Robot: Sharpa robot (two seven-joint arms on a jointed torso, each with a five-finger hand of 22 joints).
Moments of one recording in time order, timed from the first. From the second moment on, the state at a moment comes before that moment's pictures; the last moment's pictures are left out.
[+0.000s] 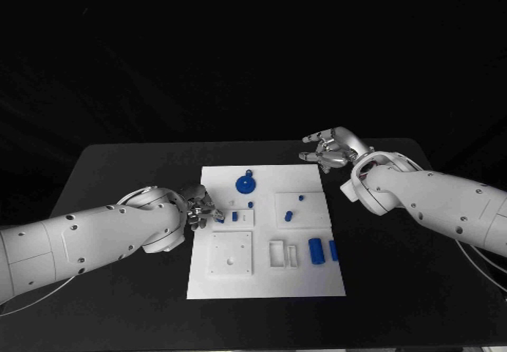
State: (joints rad) left arm 1.29 -0.70 -0.23 1.41 -1.07 -0.22 -0.42; left_hand 0.96 0.06 0.42 -0.19 0.43 1.22 0.06 0.11 0.37 1.50 -0.07 0.78 0.40 1.42 -0.13 1.28 0.72 0.02 1.27 -0.13 0.46 1.31; right arm 1.21 -0.76 0.00 1.26 -0.96 -0.50 0.09; right_hand 1.21 -0.06 0.06 -0.09 0.64 0.85 0.13 0.06 0.06 1.18 0.01 0.88 0.90 1.41 -0.06 0.84 0.96 0.09 1.47 -0.09 0.29 1.31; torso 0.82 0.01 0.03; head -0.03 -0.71
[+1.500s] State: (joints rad) left arm 1.28 -0.71 -0.23 1.41 -1.01 -0.29 -0.42; left_hand 0.98 0.05 0.43 -0.19 0.45 1.22 0.06 0.11 0.37 1.50 -0.07 0.78 0.40 1.43 -0.13 1.28 0.73 0.02 1.27 -0.13 0.47 1.31; right arm 1.21 -0.76 0.00 1.26 -0.96 -0.50 0.09; right_hand 1.21 -0.06 0.06 -0.09 0.64 0.85 0.13 0.06 0.06 1.18 0.01 0.88 0.90 1.41 -0.06 0.84 0.96 0.09 1.47 -0.09 0.29 1.31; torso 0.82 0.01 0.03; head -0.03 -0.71
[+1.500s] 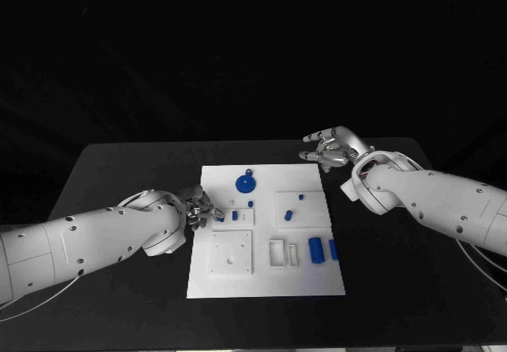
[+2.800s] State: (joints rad) left arm 1.28 -0.72 -0.24 1.41 -1.01 -0.35 -0.43; left_hand 0.99 0.04 0.44 -0.18 0.44 1.22 0.06 0.11 0.37 1.50 -0.07 0.78 0.40 1.43 -0.13 1.28 0.73 0.03 1.27 -0.13 0.47 1.31; right arm 1.21 -0.76 0.00 1.26 -0.96 -0.50 0.09; right_hand 1.21 -0.06 0.06 -0.09 0.64 0.85 0.13 0.06 0.06 1.18 0.01 0.88 0.90 1.41 -0.06 0.84 0.96 0.09 1.47 -0.09 0.29 1.31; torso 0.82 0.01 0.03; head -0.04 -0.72
